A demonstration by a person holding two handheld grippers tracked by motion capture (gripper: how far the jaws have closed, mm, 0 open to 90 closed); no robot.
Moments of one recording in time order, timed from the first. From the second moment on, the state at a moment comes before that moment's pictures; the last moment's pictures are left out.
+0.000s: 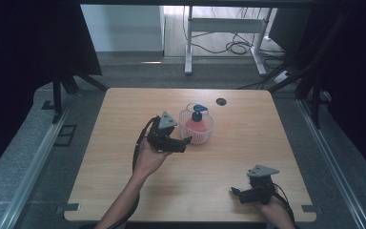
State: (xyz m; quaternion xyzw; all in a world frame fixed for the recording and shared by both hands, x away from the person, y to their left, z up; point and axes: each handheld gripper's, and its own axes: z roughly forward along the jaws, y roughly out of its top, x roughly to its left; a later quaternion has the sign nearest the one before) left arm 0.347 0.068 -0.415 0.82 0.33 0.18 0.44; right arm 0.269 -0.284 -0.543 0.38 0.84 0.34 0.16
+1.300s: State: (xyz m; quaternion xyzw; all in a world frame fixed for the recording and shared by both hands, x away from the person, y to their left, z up) left arm 0.310 0.125 -0.435 0.79 0.37 0.18 0.45; right arm 0.269 -0.284 -0.543 0.38 0.84 0.34 0.16
